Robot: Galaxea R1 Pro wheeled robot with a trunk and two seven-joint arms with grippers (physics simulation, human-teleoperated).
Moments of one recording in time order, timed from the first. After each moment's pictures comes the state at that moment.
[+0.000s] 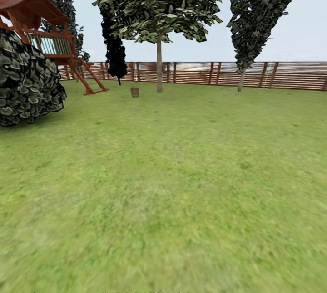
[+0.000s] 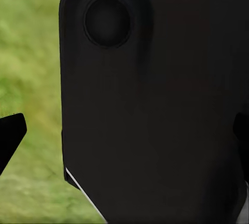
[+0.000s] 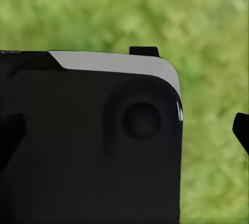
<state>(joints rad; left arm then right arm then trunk) 0.00 -0.01 0.05 -0.04 0.01 -0.04 0.00 -0.07 0.01 0.00 -0.03 0.00 -0.17 0.00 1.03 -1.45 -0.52</state>
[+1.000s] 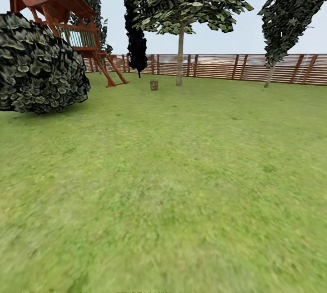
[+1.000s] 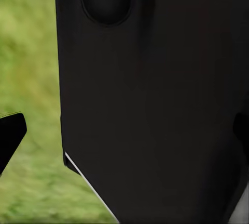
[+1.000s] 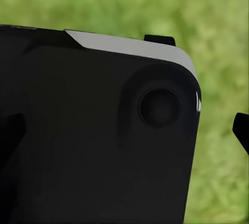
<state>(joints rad) 0.00 -0.01 0.05 -0.04 0.01 -0.04 0.00 -0.07 0.03 0.00 -0.03 0.08 -0.17 -0.01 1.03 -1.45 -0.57</state>
